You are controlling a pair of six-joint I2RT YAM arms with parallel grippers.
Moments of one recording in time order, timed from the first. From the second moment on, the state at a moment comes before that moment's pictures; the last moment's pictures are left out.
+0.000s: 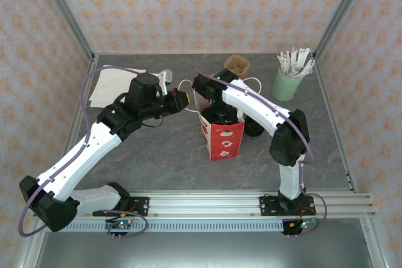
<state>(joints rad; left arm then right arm) -0.55 1.17 1.21 -0.57 0.21 -0.83 0.76 1.94 1.86 -1.54 0.00 0.59</state>
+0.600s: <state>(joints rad) -0.55 1.17 1.21 -0.57 0.21 -0.83 0.76 1.93 1.84 -1.55 -0.02 0.58</state>
